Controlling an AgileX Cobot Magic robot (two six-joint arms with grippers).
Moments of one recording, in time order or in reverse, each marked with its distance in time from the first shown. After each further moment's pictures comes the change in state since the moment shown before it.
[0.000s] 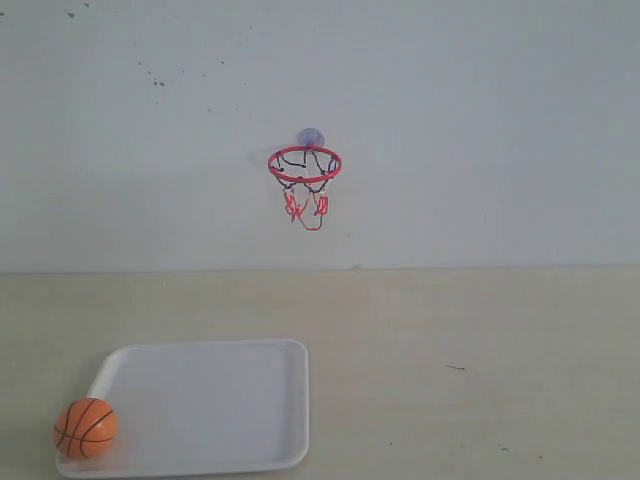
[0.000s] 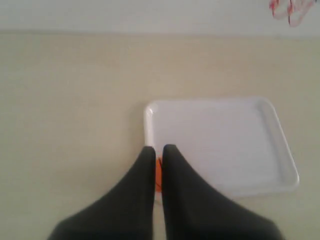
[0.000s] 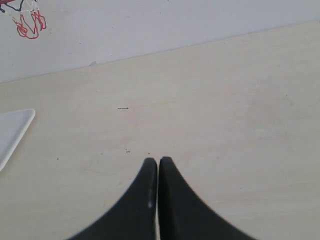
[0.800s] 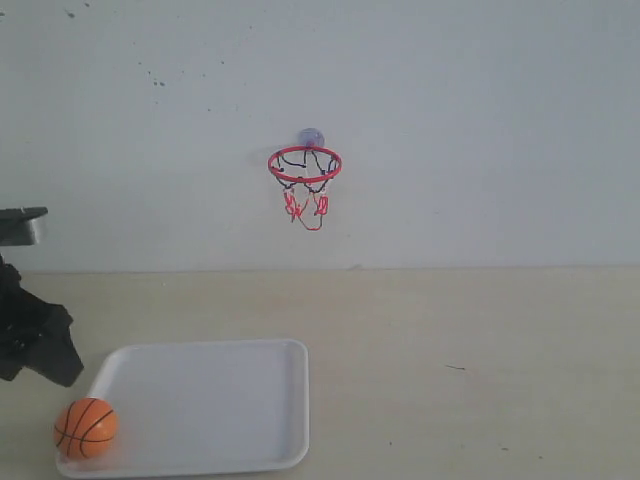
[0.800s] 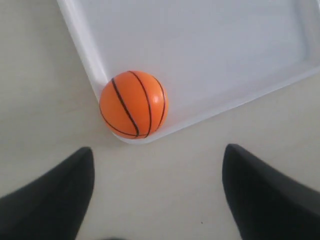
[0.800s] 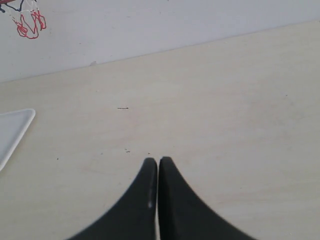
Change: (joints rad) left arm 0.000 0.564 -0.090 -0.189 0.159 0.385; right arm 0.000 0.000 0.000 0.000 0.000 0.000
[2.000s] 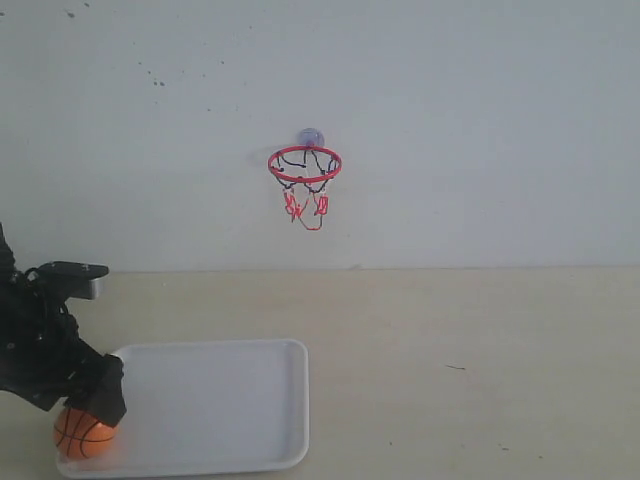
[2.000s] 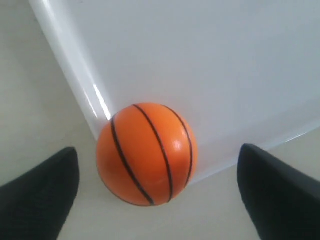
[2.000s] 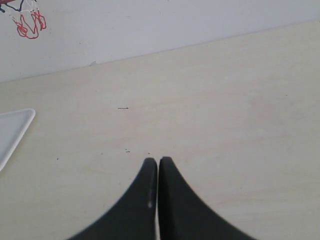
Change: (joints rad) left arm -0.087 0.202 -0.002 0.092 -0.188 -0.039; right arm 0.000 0.000 0.000 0.000 0.000 0.000
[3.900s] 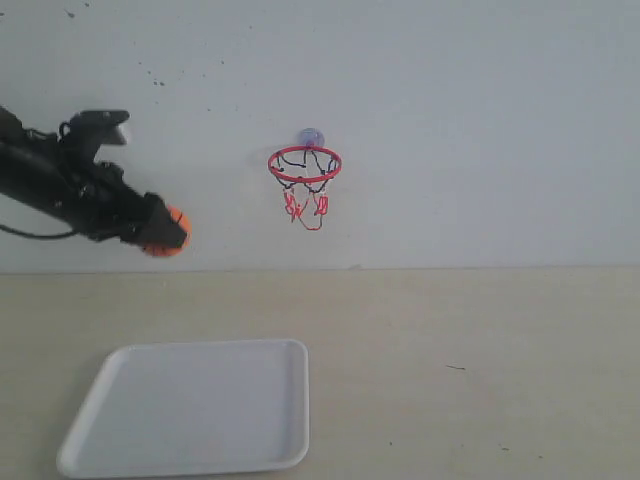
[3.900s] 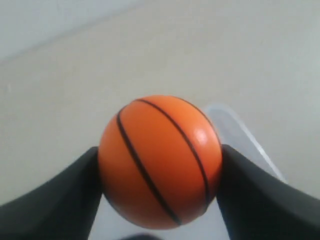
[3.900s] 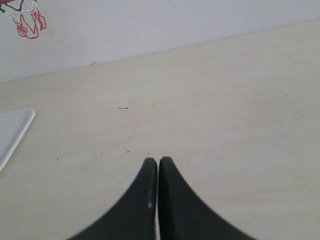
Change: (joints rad) left arm 0.000 0.030 -0.376 -0.419 -0.032 0.386; right arm 0.000 0.000 0.000 0.000 0.000 0.000
